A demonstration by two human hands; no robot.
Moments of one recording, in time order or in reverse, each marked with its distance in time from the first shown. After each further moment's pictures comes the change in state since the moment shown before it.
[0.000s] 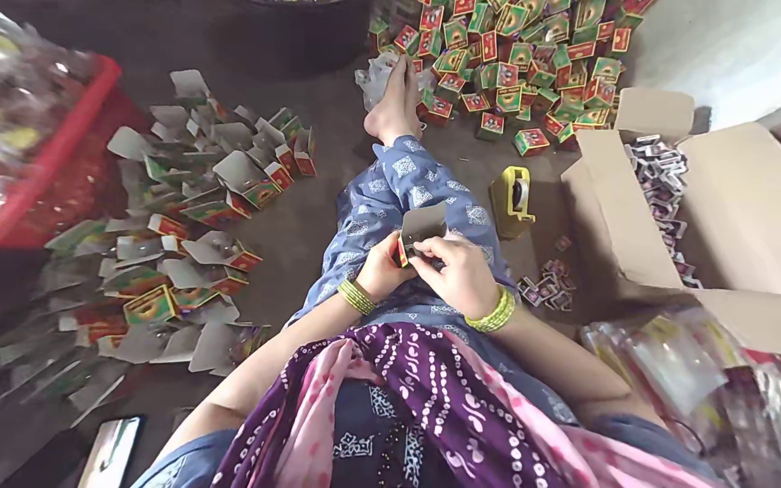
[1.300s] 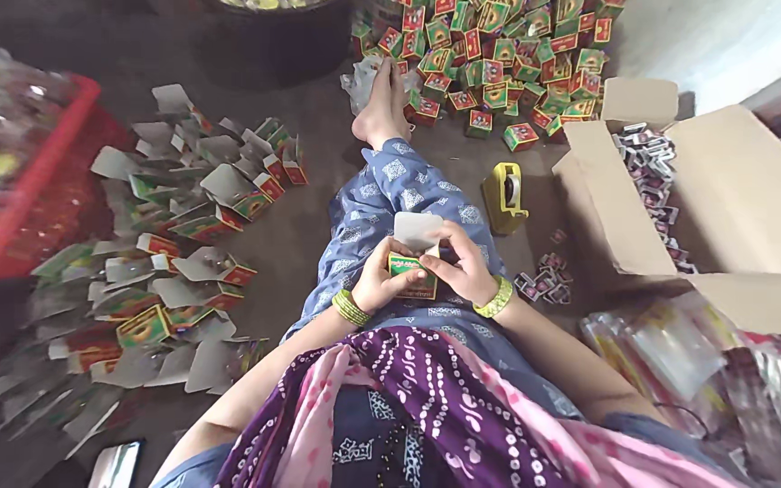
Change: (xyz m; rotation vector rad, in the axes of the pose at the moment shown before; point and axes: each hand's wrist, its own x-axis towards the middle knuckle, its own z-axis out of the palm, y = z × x) left_hand -0.007 0.009 0.004 -0.296 -0.024 0.134; right_hand -0.012 0.055 0.009 0.621 0.032 0.032
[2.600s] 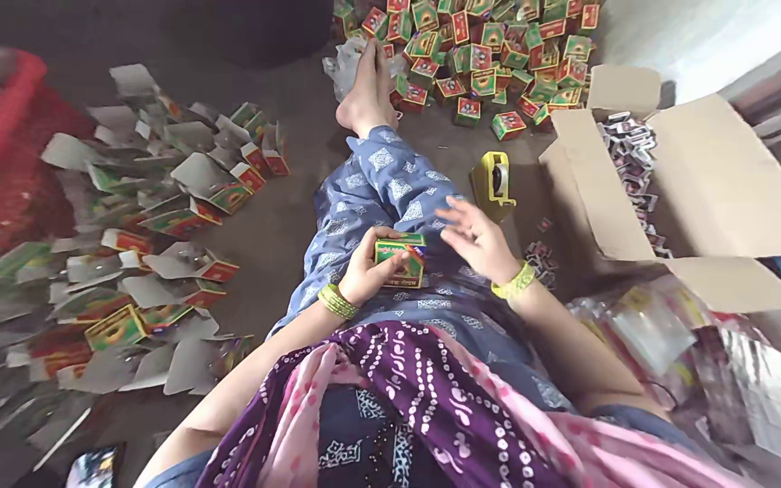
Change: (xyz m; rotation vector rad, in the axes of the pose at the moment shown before) left_hand 0.000 0.002 0.001 -0.118 0.016 -0.203; right_hand -0.001 -0.004 -0.052 -0.175 -0.028 0.240
